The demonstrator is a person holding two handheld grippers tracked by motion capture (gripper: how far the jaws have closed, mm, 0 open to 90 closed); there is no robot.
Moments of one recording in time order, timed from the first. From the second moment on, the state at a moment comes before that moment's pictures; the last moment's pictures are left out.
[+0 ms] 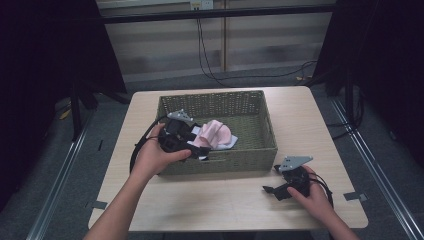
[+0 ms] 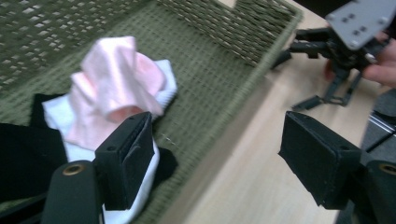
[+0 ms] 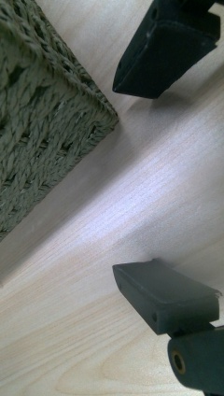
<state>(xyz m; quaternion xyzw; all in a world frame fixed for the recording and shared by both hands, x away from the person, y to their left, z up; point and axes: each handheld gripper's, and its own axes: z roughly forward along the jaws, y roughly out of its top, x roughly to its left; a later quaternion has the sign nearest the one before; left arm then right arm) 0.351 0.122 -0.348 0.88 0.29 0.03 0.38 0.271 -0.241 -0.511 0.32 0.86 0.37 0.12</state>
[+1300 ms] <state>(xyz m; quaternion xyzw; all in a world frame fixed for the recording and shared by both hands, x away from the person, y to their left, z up) 0.442 0.097 -0.382 0.88 0.36 0.02 0.31 0.271 -0.240 -0.511 0.32 0.86 0.37 0.12</state>
